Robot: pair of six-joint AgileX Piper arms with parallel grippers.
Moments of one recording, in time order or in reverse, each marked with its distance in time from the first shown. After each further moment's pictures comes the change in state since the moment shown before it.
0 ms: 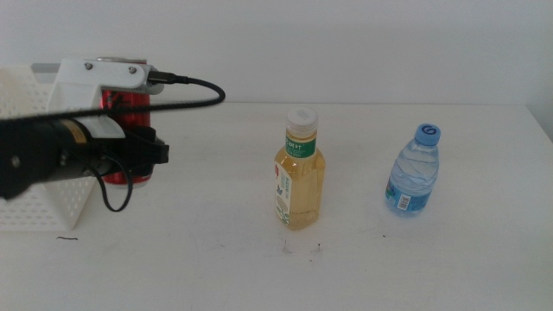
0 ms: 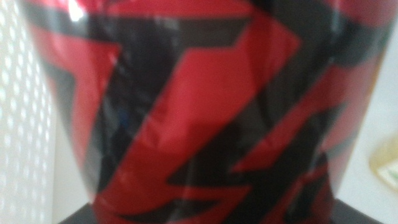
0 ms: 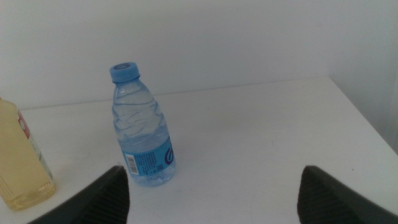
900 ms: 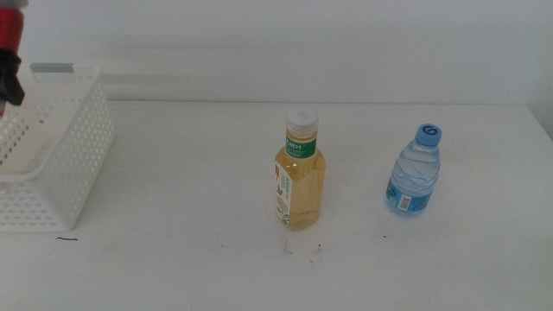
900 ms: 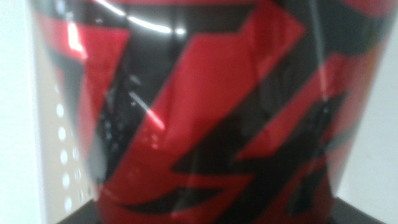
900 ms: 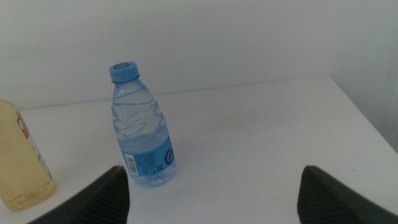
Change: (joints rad) left arm 0.535 0.512 -0.984 -0.156 0.962 0.490; right arm 0.000 0.000 0.000 0.000 0.000 0.000
